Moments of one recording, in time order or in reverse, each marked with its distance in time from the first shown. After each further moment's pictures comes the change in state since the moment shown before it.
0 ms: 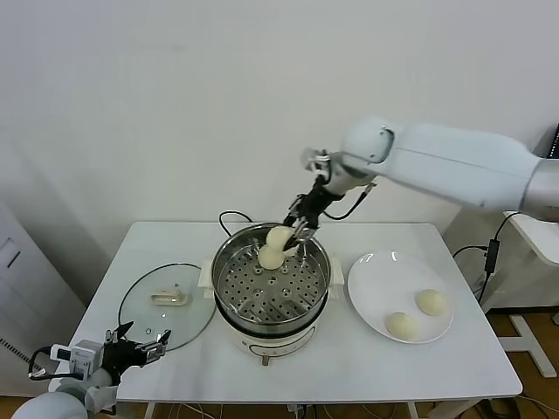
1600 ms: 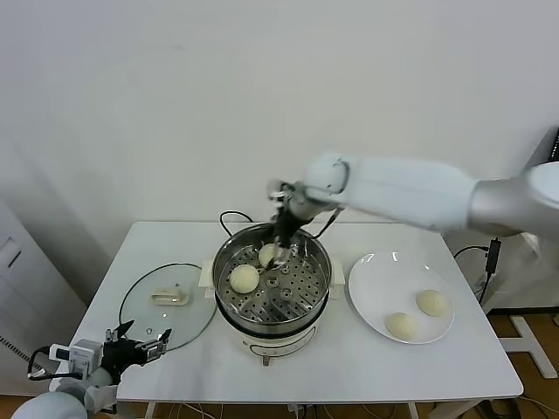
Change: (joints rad) left arm 0.005 -0.009 -0.007 -0.009 -0.007 -0.003 0.001; right arm -0.022 -0.049 0.008 0.021 -0.139 -0.040 0.034
